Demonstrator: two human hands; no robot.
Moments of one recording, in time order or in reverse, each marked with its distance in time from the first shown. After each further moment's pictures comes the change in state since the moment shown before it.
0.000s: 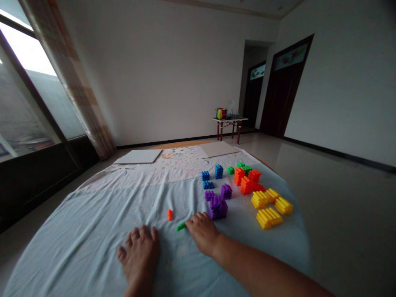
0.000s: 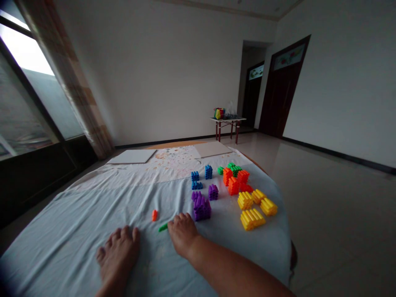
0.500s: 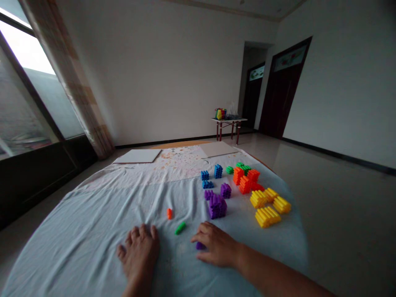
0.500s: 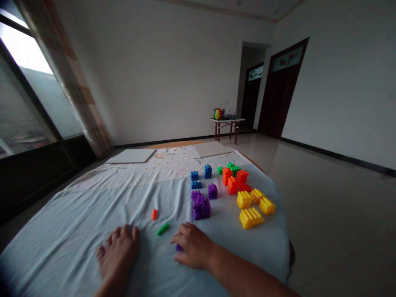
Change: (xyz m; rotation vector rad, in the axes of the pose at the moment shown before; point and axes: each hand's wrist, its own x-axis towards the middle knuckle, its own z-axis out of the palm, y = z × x) left_hand 0.001 -0.001 0.002 -0.023 0.005 -0.006; right_hand -0.045 0.026 0.012 0.415 0.066 -0.200
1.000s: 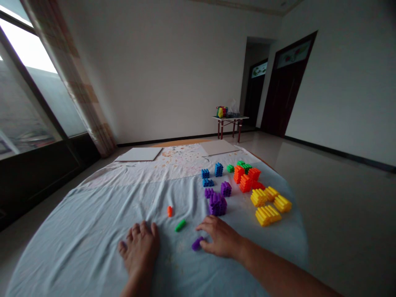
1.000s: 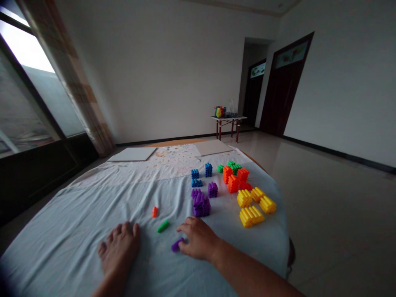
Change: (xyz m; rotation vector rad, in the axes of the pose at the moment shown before) left_hand -0.001 0.003 -0.004 0.011 0.002 0.001; right_hand -0.004 0.001 -0.012 0.013 0.022 0.172
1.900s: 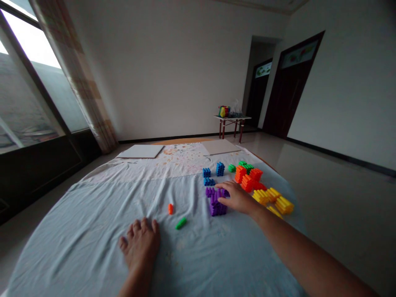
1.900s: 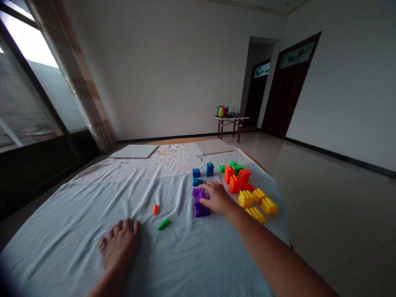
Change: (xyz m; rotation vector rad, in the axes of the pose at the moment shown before) left_hand 0.002 0.000 0.003 -0.026 0.003 -0.006; right_hand 0.023 0.048 -0.087 -0.071 0.264 0.095
